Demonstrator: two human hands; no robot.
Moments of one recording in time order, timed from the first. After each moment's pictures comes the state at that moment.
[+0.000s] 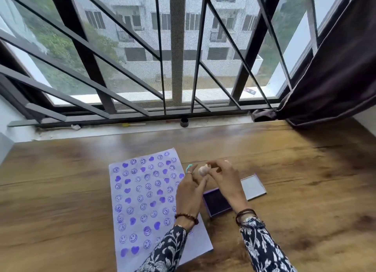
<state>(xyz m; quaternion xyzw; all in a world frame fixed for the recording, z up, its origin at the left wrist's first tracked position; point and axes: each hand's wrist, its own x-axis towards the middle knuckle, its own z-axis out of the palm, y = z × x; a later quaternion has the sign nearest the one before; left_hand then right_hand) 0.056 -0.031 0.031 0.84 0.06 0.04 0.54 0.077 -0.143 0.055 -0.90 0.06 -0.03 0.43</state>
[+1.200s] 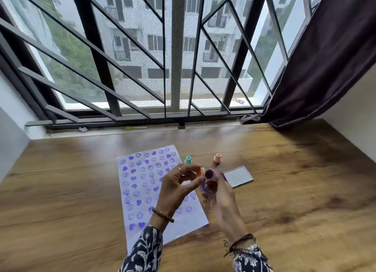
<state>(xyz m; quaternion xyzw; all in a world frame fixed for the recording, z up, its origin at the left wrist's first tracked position) -0.008 0.023 0.098 0.71 -0.13 0.03 0.69 -0.034 -0.096 0.101 -0.54 0.24 0.00 0.81</state>
